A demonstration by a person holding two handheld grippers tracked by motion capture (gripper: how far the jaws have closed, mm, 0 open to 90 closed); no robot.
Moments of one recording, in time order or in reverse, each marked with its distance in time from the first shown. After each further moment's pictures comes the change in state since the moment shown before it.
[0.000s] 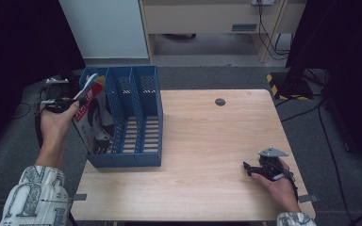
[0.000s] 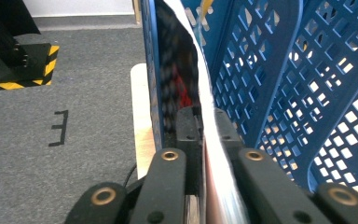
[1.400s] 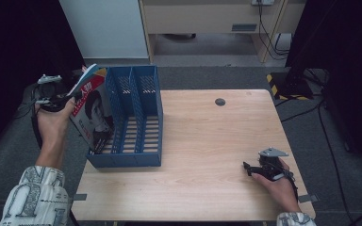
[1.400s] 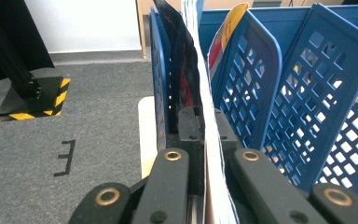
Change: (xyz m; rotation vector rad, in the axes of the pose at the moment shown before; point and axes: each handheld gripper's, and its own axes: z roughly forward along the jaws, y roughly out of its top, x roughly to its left) left arm -0.001 0.005 -0.014 -0.150 0.018 0.015; right arm 0.000 0.000 0.000 -0.001 0.000 -0.002
